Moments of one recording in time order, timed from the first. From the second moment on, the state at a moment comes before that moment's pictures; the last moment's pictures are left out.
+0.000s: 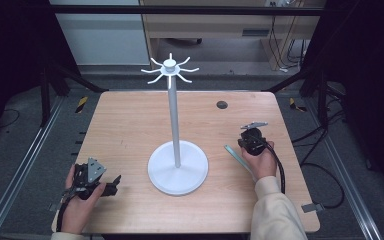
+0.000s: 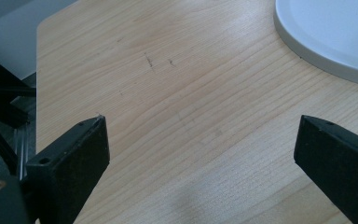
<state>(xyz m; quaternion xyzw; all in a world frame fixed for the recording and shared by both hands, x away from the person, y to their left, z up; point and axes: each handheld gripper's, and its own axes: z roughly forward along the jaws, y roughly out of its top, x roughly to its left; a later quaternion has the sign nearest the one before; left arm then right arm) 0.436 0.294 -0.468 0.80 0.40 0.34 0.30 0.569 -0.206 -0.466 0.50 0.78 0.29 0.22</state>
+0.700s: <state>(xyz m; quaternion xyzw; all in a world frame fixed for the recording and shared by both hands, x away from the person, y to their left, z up) 0.436 0.294 -0.468 0.80 0.40 0.34 0.30 0.569 -0.195 -0.475 0.48 0.81 0.28 0.18</state>
